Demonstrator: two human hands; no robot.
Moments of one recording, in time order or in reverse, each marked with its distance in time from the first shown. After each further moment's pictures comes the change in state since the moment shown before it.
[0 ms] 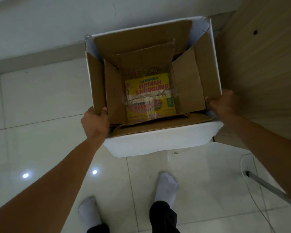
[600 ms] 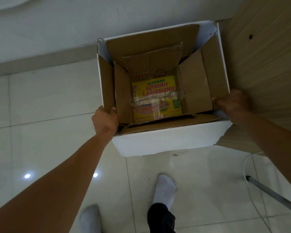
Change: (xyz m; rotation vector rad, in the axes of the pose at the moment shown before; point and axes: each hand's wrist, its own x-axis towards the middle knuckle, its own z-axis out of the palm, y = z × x) left_hand -0.016 0.013 0.014 0.004 -0.076 -0.038; right_hand 0.010 0.005 -0.031 -0.044 -0.065 0.054
